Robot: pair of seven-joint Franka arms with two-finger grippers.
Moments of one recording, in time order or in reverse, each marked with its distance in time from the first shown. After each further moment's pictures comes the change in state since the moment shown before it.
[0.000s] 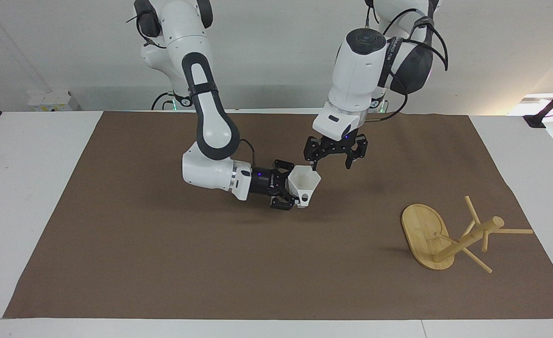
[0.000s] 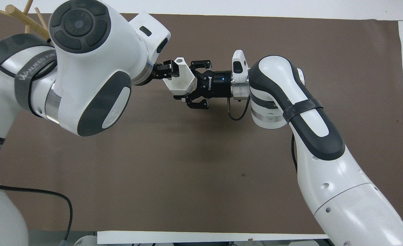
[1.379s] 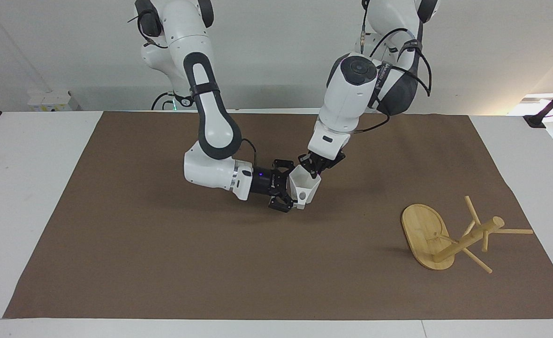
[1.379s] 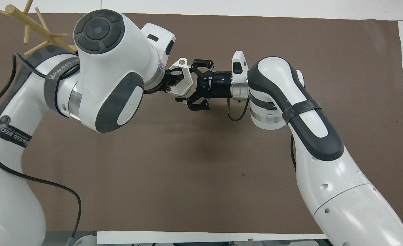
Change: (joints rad) left arm -0.018 0.020 0.014 -0.057 -0.122 0.064 -0.190; right arm 0.003 -0.002 -0.011 -0.007 0.005 0.008 0.004
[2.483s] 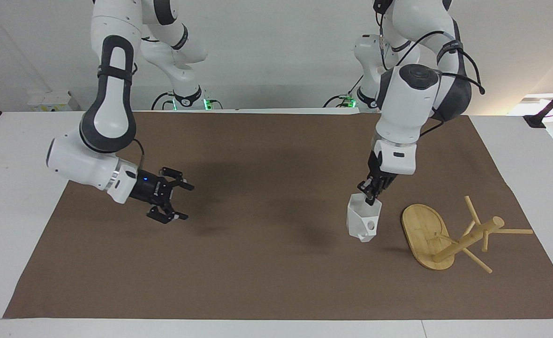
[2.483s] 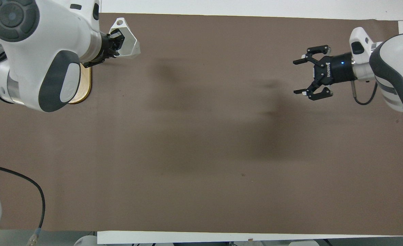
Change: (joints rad) left arm 0.222 -0.050 0.013 -0.145 0.091 0.293 -0.119; right arm -0.483 -0.185 -0.021 0.004 -0.969 -0.193 0.192
